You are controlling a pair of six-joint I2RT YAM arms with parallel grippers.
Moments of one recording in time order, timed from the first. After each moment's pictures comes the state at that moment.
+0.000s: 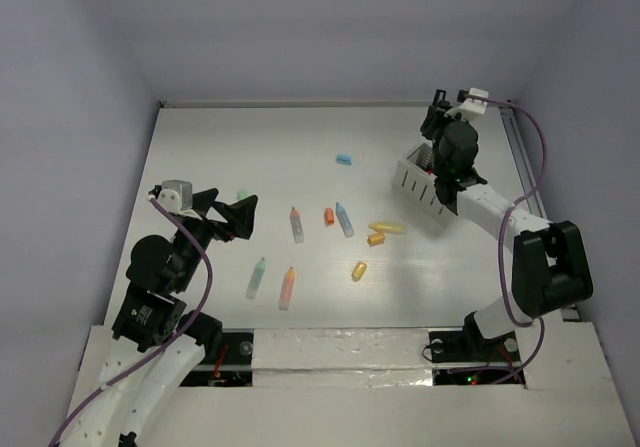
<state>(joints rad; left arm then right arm) -0.42 0.38 0.67 -0.22 -0.05 -0.31 0.31 1.52 1.00 0.65 0.41 0.20</state>
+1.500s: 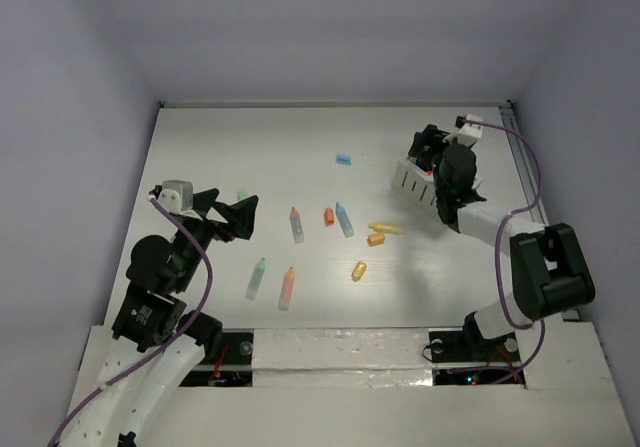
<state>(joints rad) -0.43 0.38 0.67 -0.22 -0.05 -0.31 0.25 1.52 0.76 0.72 0.37 0.31</state>
